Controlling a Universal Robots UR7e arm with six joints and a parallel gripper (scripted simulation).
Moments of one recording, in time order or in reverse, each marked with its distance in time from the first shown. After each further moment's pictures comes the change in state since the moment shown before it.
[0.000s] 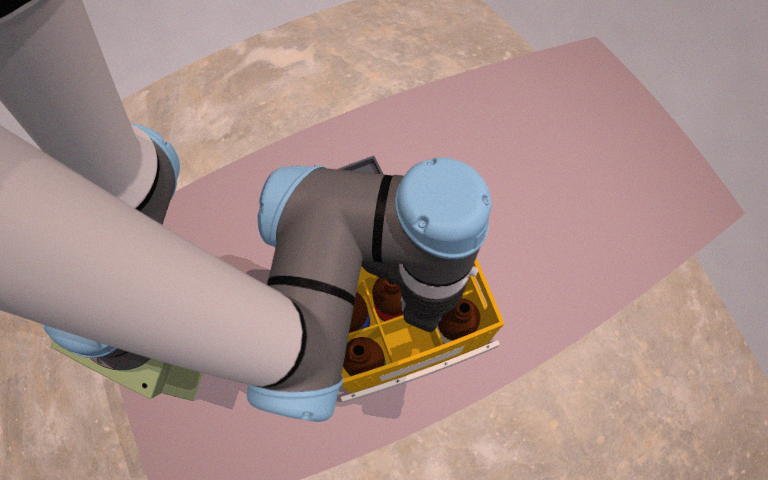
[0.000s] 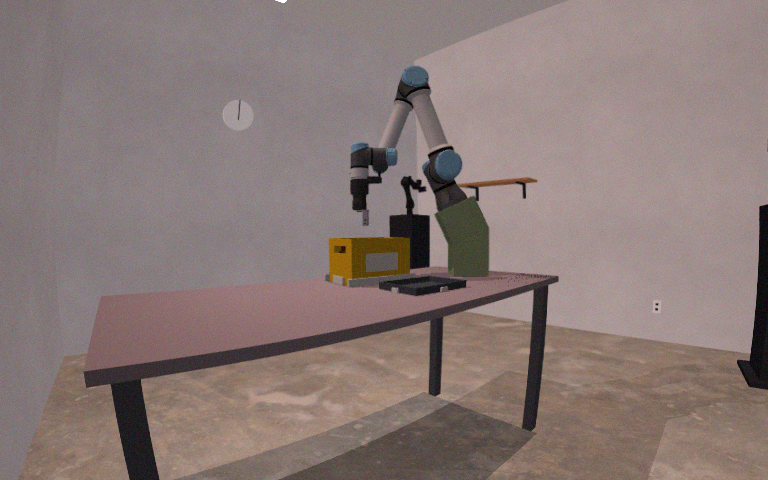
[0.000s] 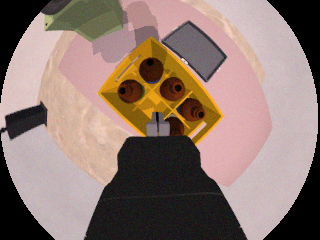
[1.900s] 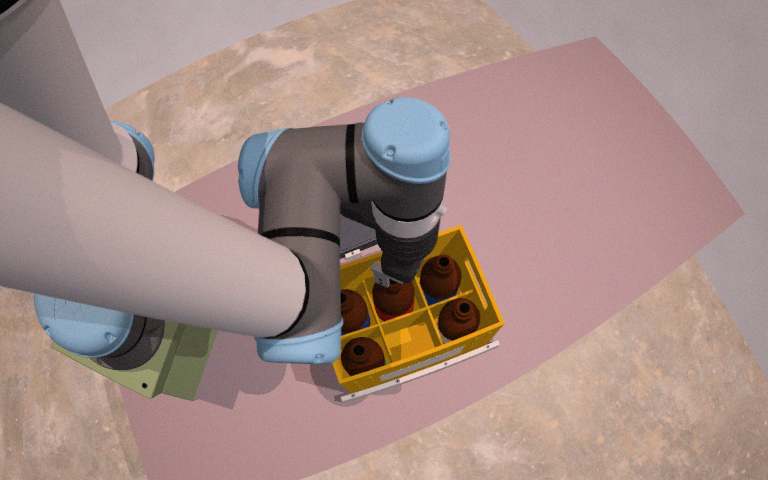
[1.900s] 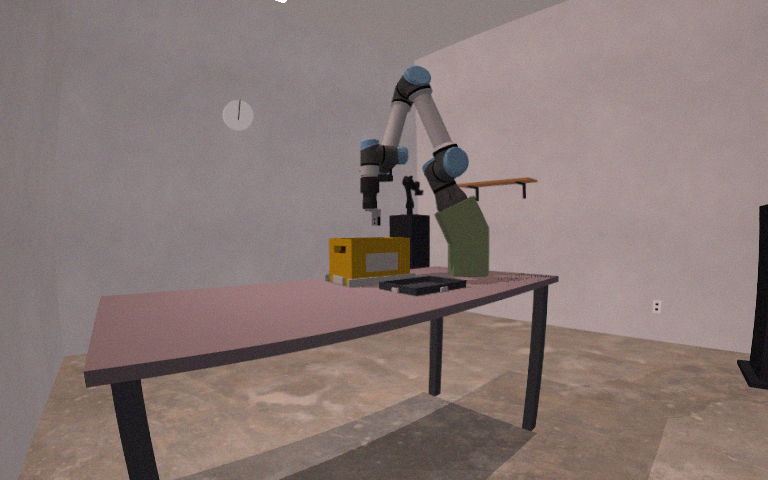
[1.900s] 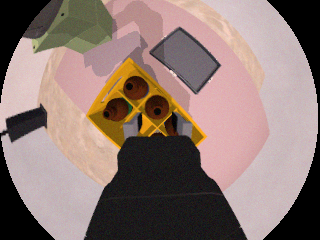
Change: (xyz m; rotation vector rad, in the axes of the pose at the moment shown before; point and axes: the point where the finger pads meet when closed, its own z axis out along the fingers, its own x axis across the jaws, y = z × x) arm 0.048 -0.055 0.000 0.001 -0.002 0.001
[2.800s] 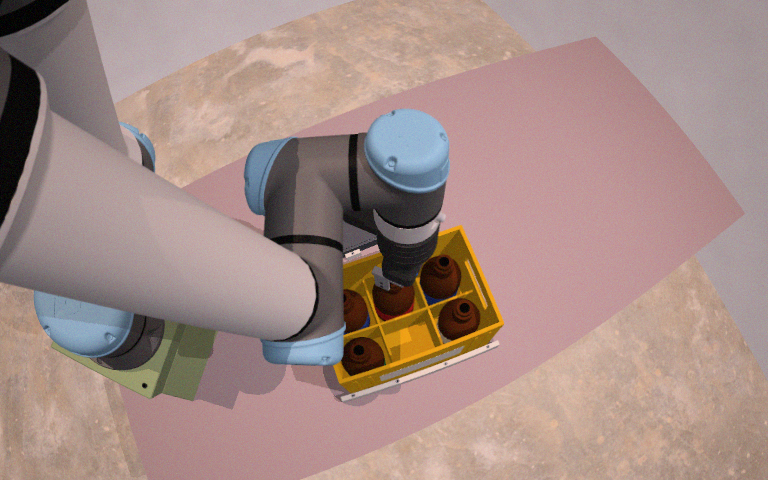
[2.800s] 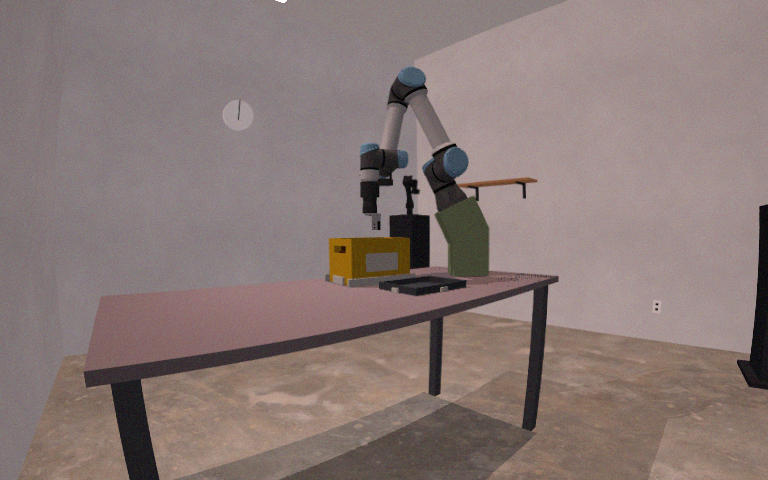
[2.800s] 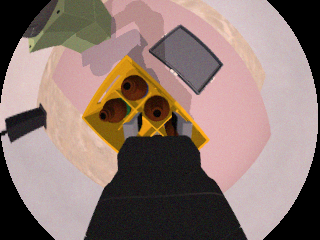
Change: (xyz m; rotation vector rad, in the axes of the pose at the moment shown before) arm 0.001 0.000 0.018 0.002 -0.001 -0.002
